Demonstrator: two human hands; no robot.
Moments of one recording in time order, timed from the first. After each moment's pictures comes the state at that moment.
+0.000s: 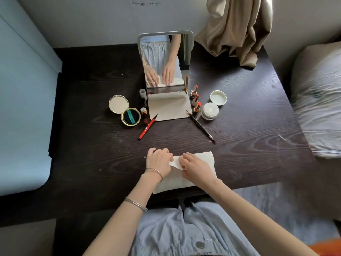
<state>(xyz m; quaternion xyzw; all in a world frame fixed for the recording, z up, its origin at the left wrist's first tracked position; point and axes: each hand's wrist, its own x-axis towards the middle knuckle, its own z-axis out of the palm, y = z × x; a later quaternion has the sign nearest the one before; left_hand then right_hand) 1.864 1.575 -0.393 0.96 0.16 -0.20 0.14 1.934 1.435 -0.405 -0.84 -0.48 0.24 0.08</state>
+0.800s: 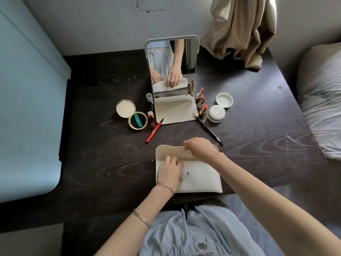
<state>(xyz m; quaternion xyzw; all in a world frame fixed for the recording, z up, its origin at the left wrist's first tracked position) 1.850 1.557 -0.394 0.96 0.16 -0.18 0.10 1.992 1.491 -0.399 -0.84 -0.47 0.26 -0.02</state>
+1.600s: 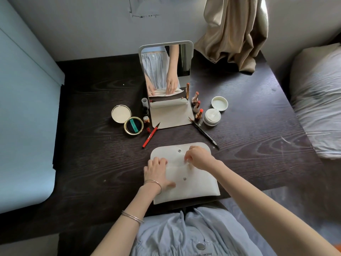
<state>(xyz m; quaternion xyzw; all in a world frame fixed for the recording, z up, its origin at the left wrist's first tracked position) 1.848 1.588 -0.405 0.90 0.27 -0.27 0.20 1.992 1.477 -0.412 -0.85 -0.38 0.36 0.02</state>
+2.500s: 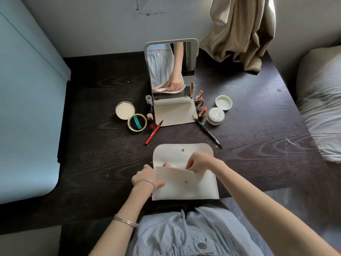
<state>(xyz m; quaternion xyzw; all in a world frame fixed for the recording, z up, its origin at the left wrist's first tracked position) 1.829 1.601 -0.391 0.80 0.44 -0.37 0.19 1.986 1.474 -0.415 -0.81 -0.31 0.50 0.02</state>
